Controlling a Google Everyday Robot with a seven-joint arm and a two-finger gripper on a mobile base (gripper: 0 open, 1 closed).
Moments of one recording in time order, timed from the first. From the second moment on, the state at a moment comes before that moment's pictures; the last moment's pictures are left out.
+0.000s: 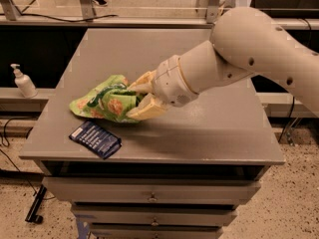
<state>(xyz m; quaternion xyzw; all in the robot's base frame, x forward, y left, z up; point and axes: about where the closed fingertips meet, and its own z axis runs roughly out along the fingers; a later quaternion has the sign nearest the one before) 0.490 0.048 0.883 -0.71 0.55 0.21 0.39</state>
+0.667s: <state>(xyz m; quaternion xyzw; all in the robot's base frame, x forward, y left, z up) 0.499 0.041 0.888 -0.71 0.56 0.20 0.38</state>
